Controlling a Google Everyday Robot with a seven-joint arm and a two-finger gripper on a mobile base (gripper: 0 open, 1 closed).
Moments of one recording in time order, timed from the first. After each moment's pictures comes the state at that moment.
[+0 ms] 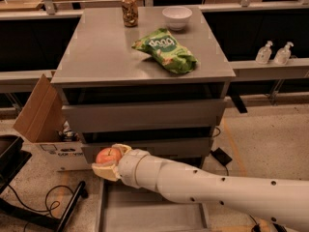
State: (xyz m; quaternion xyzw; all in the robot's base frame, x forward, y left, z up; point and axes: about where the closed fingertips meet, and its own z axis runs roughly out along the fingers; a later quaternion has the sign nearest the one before) arm 0.473 0.140 0.681 -0.36 0.74 0.31 0.47
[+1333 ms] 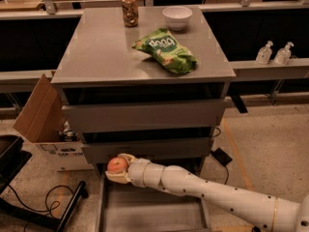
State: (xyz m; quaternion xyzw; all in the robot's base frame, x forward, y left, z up) arm 0.548 0.145 0.514 -0.40 0.69 0.35 0.49
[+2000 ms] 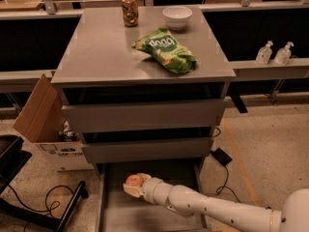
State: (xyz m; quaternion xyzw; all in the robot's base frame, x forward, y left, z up) arm 0.550 0.090 0.369 -0.26 0.80 0.34 0.42
